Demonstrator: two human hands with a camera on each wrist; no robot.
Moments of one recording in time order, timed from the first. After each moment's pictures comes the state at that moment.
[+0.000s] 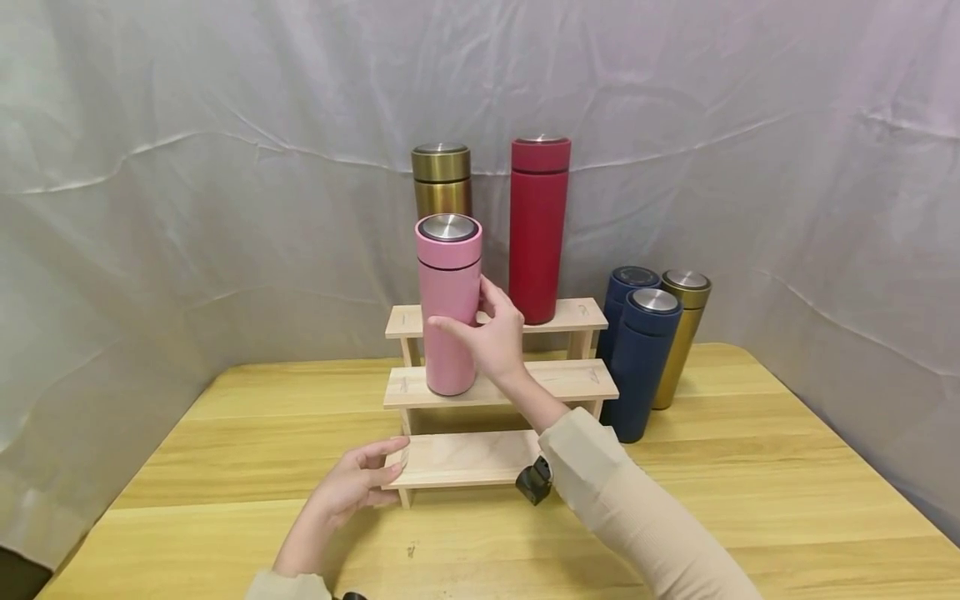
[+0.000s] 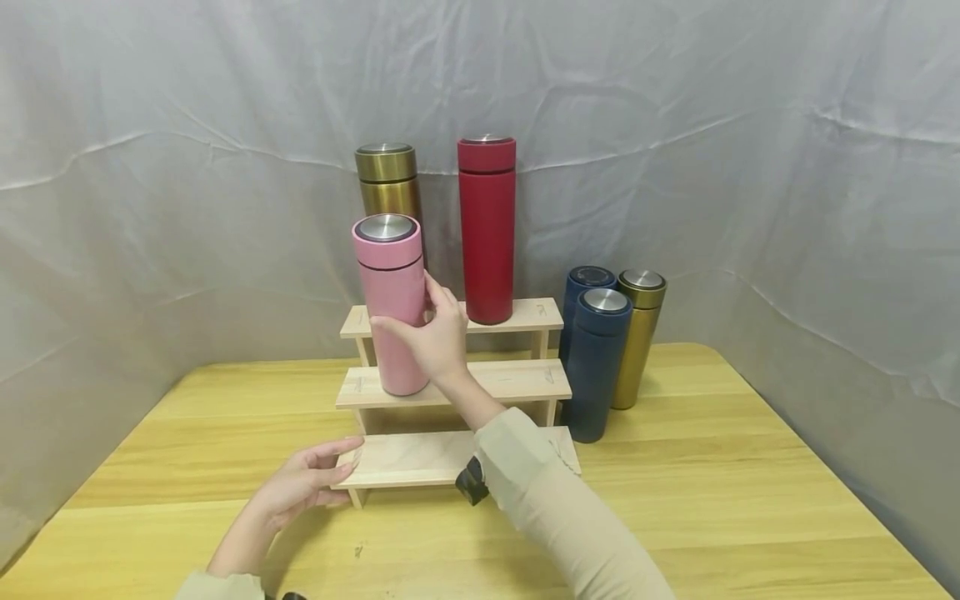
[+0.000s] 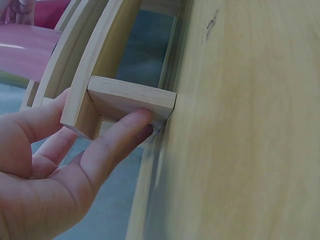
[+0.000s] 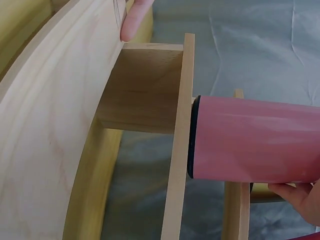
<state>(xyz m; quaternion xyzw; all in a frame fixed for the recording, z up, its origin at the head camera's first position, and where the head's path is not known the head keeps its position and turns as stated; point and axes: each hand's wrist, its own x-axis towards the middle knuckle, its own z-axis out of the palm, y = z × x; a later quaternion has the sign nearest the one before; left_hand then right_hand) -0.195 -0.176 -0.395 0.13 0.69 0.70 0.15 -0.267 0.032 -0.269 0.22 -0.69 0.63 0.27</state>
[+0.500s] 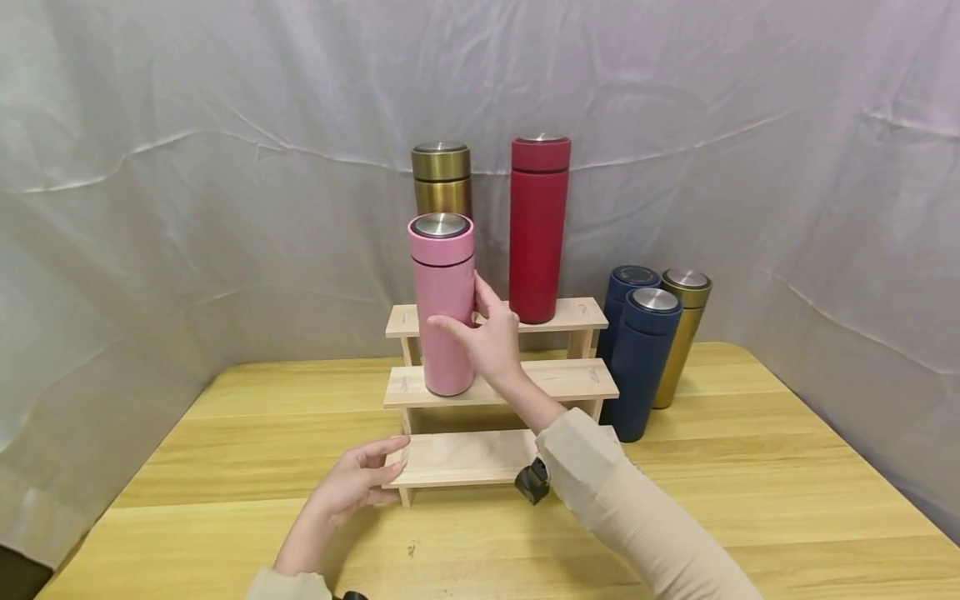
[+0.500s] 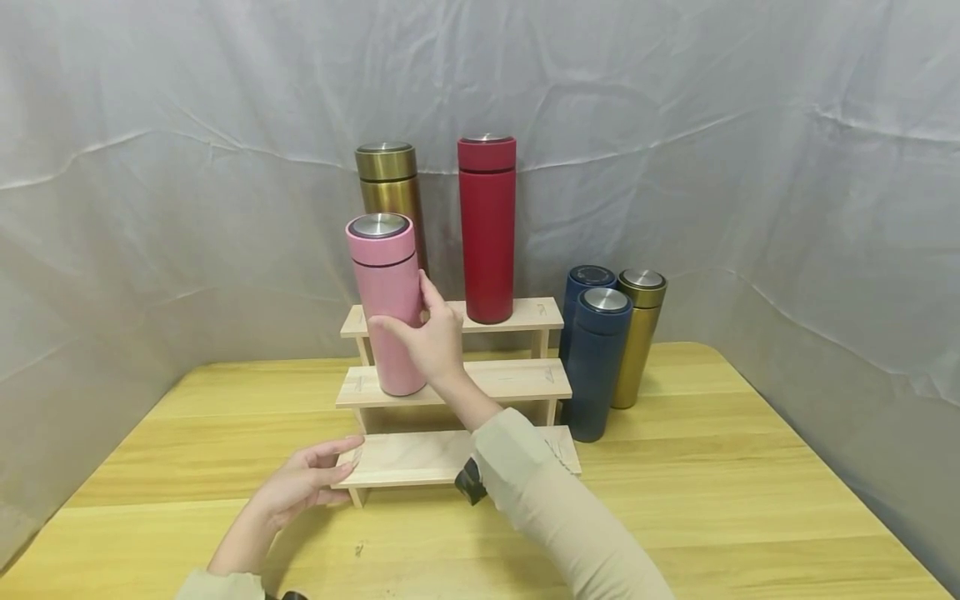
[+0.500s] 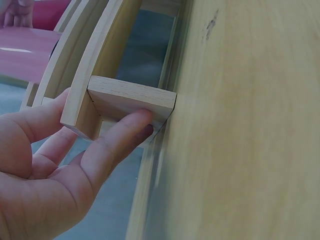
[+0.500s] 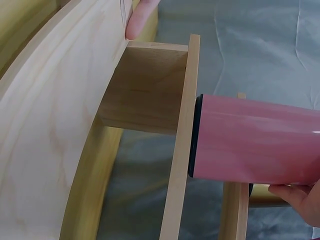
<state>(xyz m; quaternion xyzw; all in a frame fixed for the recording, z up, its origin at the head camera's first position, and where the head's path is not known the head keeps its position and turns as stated) -0.195 -0.175 -0.395 0.13 0.68 0.70 0.15 -0.268 0.029 -0.272 0.23 -0.71 0.61 0.27</state>
